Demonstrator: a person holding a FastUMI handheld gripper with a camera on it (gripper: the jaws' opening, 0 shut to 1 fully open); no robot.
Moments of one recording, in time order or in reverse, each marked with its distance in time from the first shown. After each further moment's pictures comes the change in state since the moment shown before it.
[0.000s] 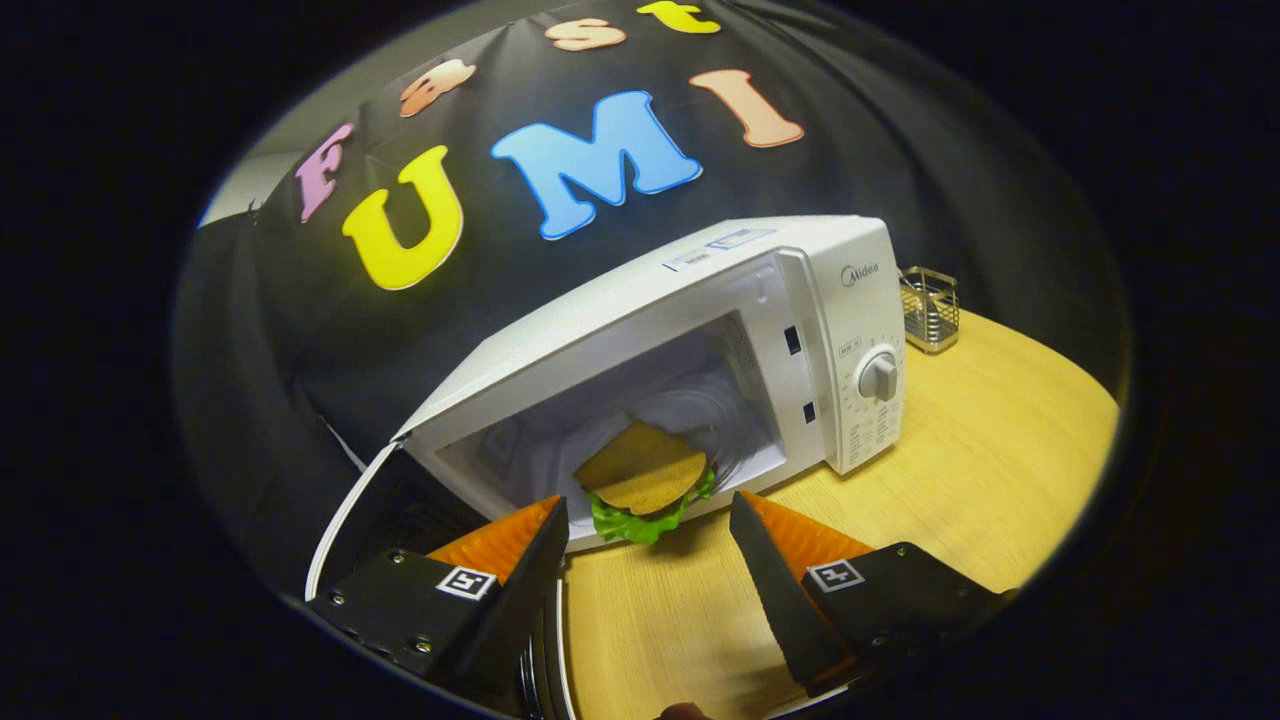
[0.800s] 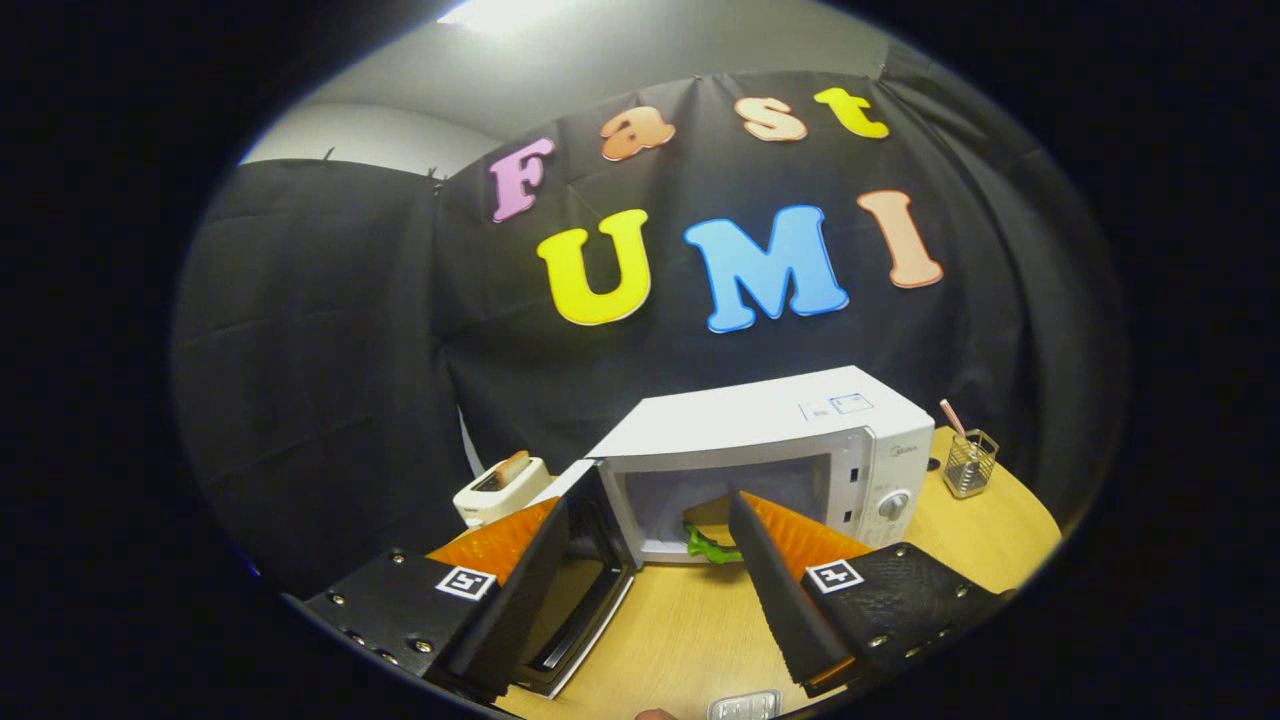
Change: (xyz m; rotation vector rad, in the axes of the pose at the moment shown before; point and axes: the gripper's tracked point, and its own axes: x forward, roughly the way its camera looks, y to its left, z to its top) arm -0.152 0.089 0.047 -0.333 -0.209 0.334
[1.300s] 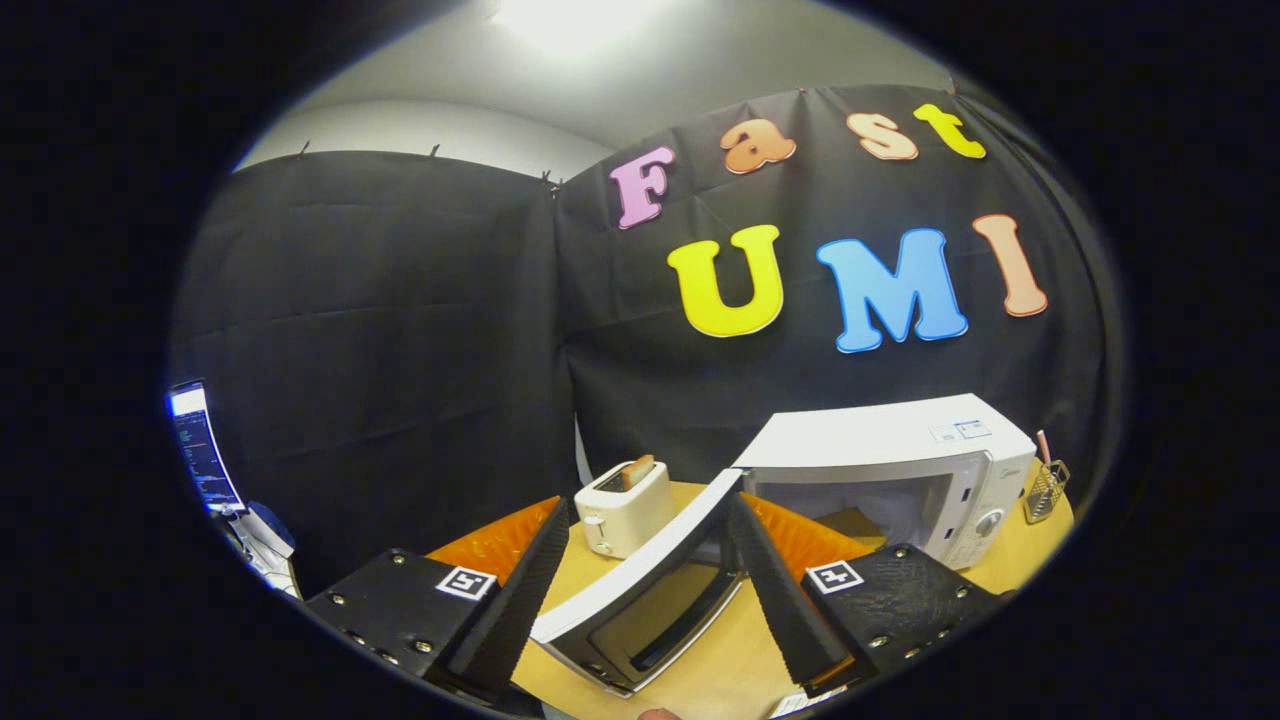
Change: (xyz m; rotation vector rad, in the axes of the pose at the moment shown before) arm -0.025 0.117 0.002 -0.045 -0.006 0.301
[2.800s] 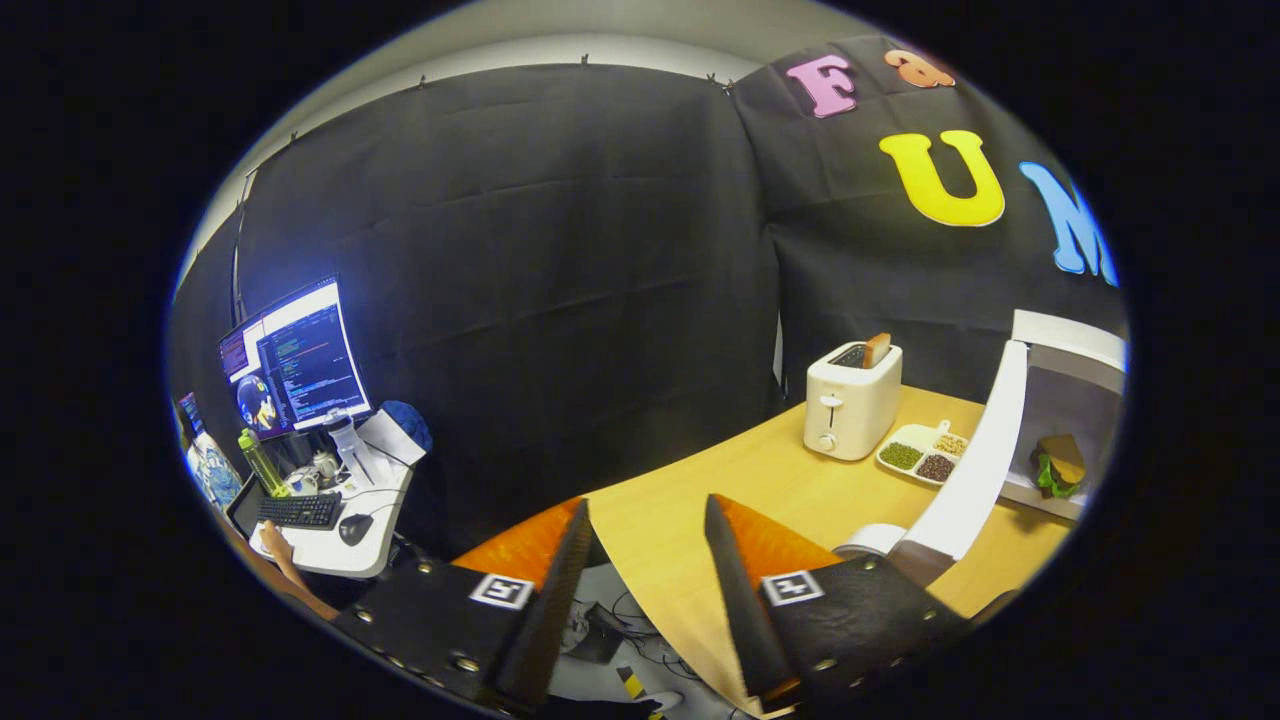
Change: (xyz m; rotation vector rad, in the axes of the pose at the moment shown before) arm 0.013 0.167 -0.160 -0.087 0.316 0.457
